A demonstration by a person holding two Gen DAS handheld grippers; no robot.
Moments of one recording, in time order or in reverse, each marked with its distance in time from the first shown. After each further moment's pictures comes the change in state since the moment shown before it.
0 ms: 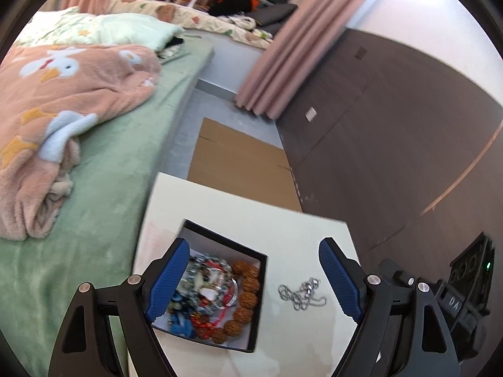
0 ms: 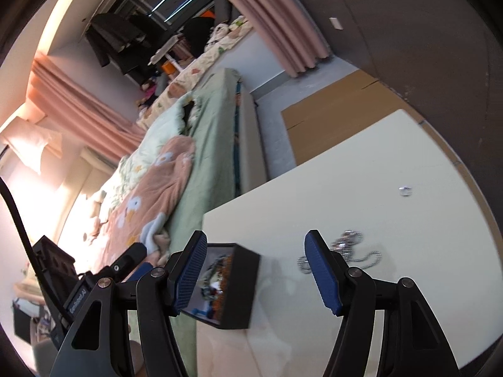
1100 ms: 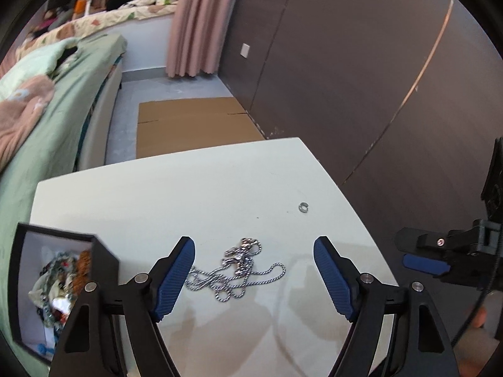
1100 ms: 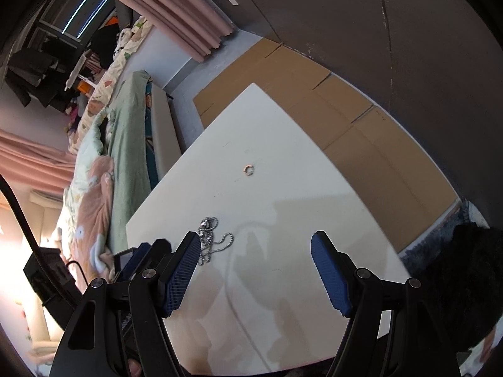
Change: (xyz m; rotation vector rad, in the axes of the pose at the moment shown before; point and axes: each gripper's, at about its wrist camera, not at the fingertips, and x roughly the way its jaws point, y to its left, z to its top) left arm 0.113 -0.125 -0.065 0.395 0.206 -0.031; right arm -0.047 -0.121 0.008 0.278 0.124 -0.255
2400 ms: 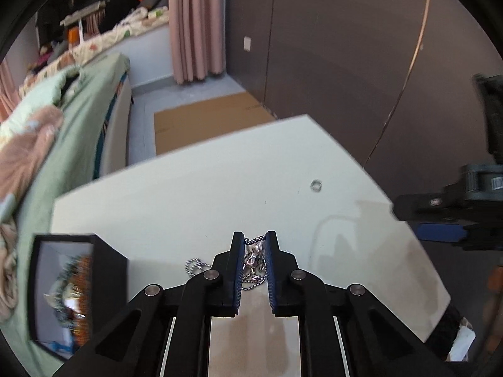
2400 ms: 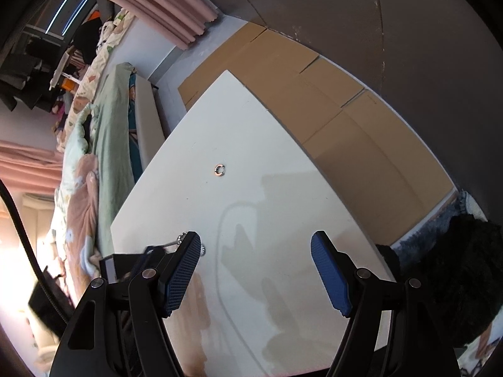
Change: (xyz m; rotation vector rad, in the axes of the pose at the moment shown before) left arm 0.004 -0.028 -0.013 0.134 0.014 0.167; right arm 0.026 -0.019 0.017 0.030 0.077 -0.030
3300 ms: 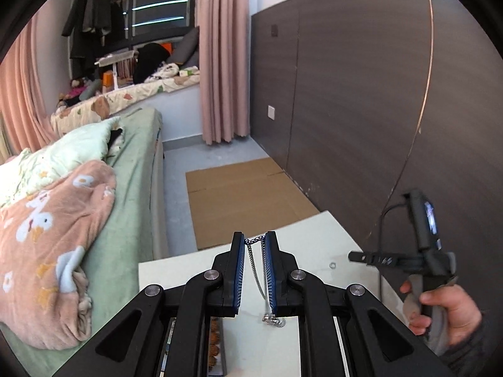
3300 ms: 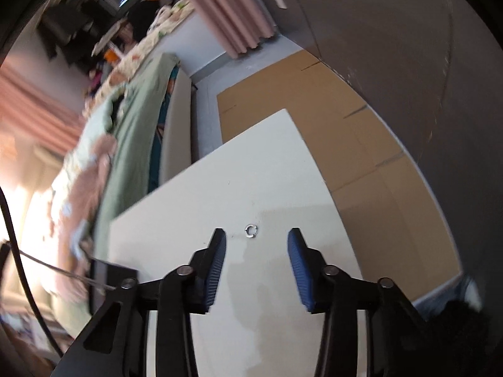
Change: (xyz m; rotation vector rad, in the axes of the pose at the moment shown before) left arm -0.136 0.061 0.054 -0.043 -0.259 0.070; right arm 0.029 0.046 0.040 -0.306 -0.098 0.026
